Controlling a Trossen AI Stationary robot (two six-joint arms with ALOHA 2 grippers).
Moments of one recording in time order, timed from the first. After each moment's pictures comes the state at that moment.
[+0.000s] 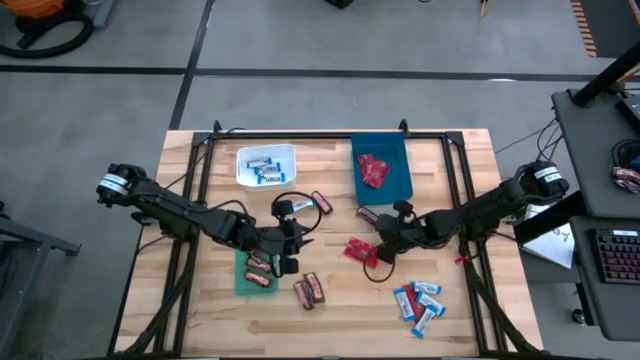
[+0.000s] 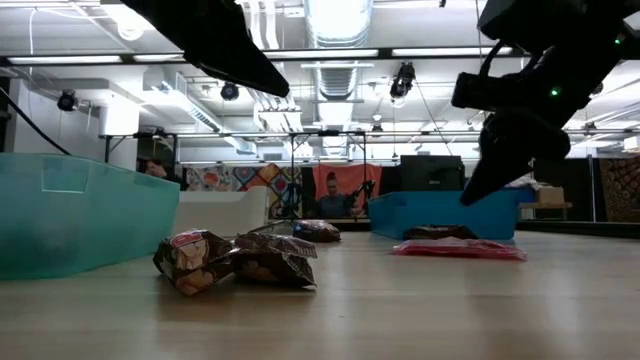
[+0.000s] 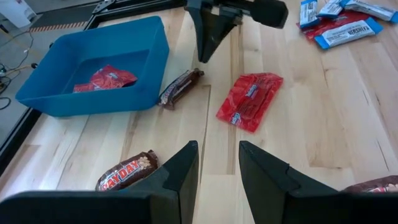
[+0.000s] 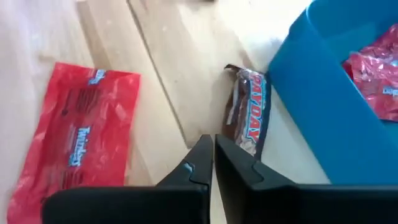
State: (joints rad) left arm -0.32 1.44 0.91 -0.10 -0.49 -0.09; right arm 0.28 1.42 0.64 -0.28 0.49 0.50
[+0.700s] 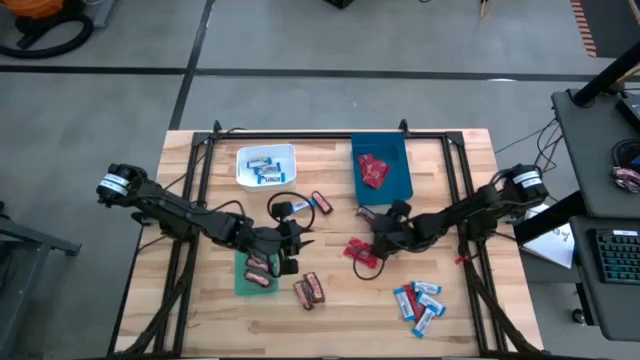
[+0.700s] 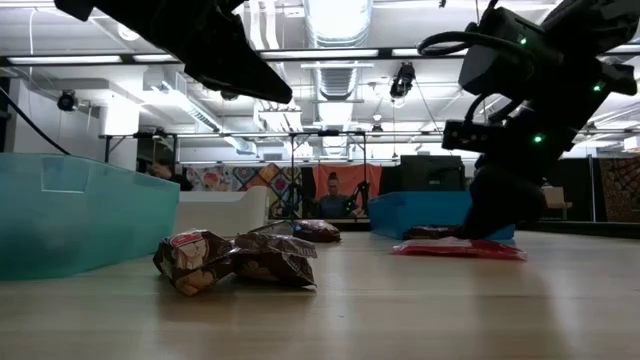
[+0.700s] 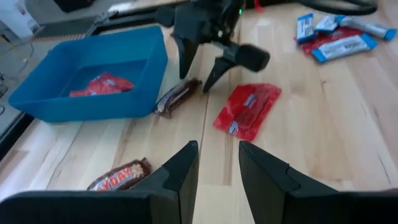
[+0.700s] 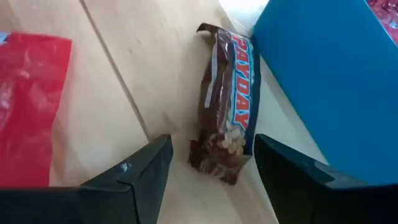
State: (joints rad) left arm -0.32 1.44 0.81 0.08 -0.49 -0.08; right arm 0.22 1.62 0.64 -0.23 0.56 0.54
